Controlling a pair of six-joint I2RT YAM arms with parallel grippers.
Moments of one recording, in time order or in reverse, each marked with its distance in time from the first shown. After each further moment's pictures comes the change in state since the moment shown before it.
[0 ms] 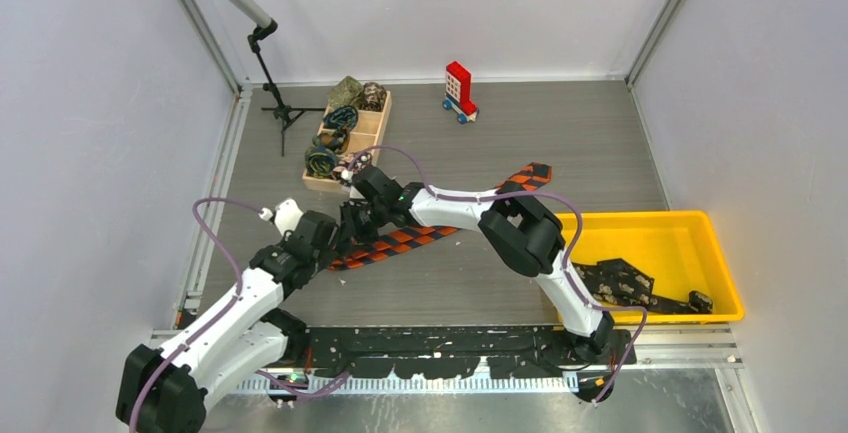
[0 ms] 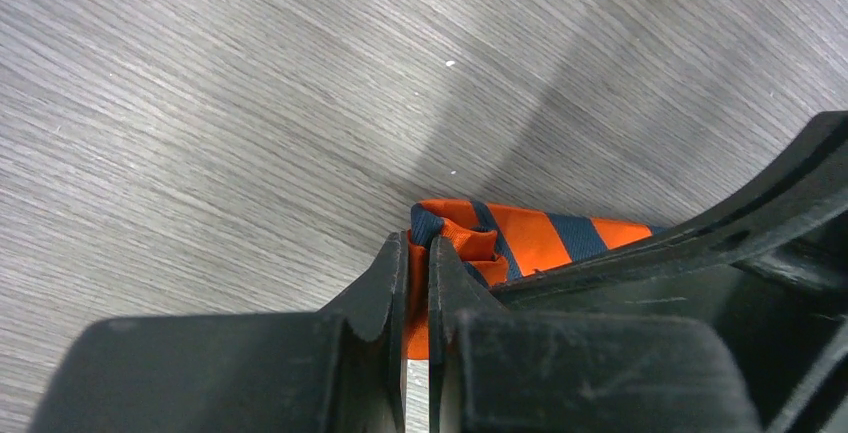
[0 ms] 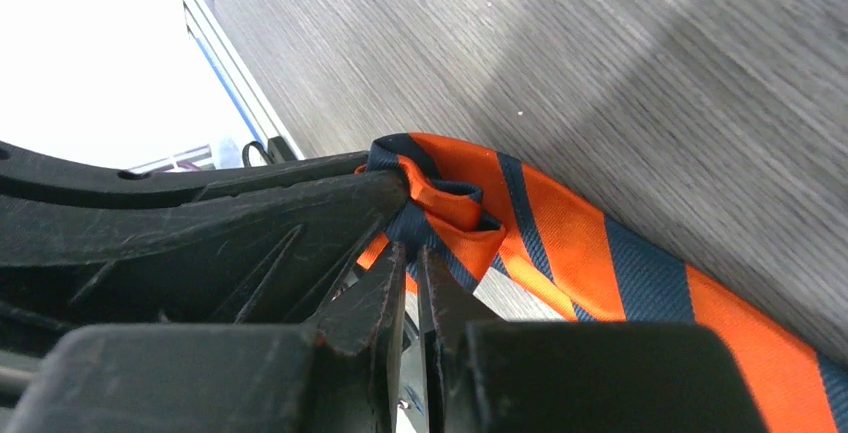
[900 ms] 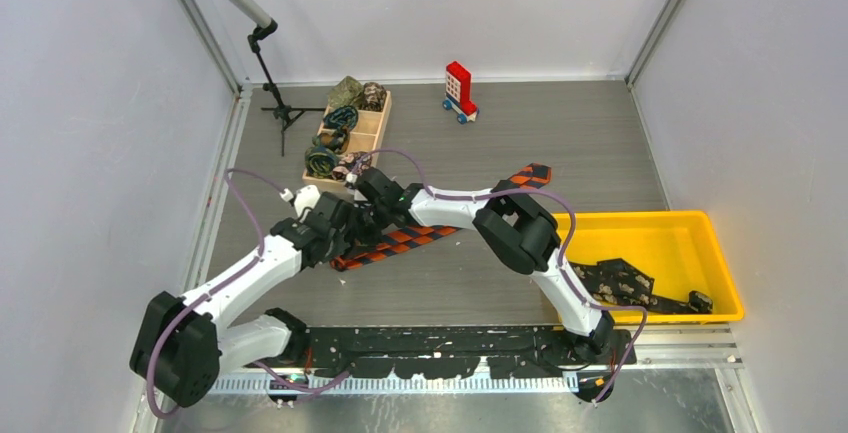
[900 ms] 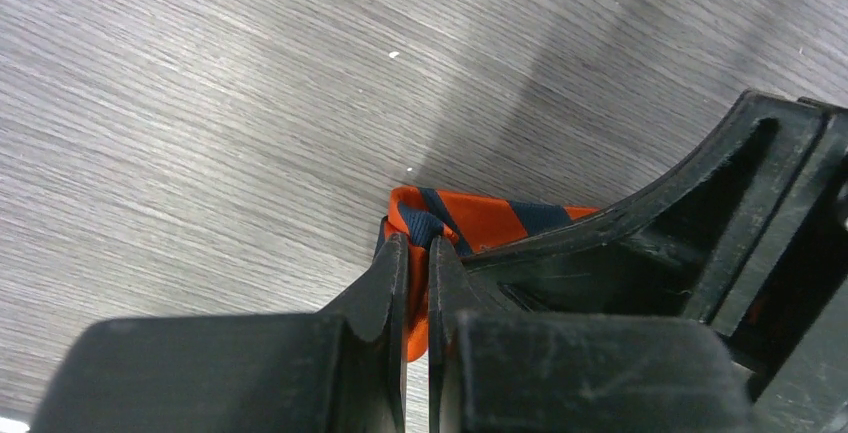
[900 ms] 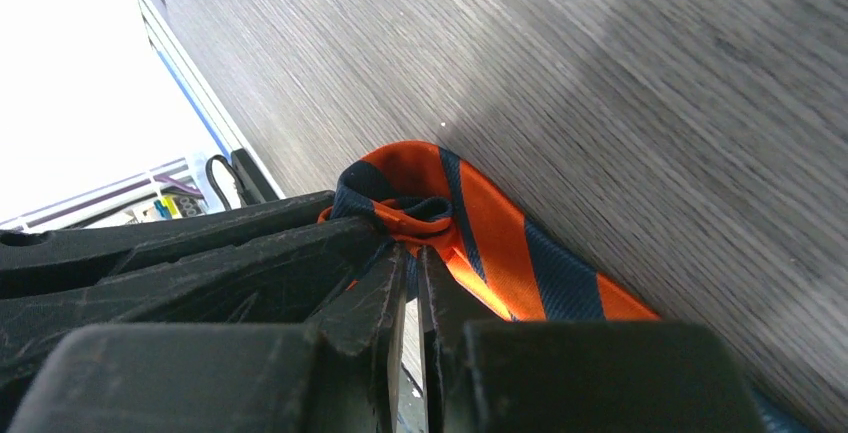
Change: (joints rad) left arm -0.025 0.255 0.155 -0.026 0.048 0.058; right arm -0.006 0.043 0.006 -0.015 0.011 0.000
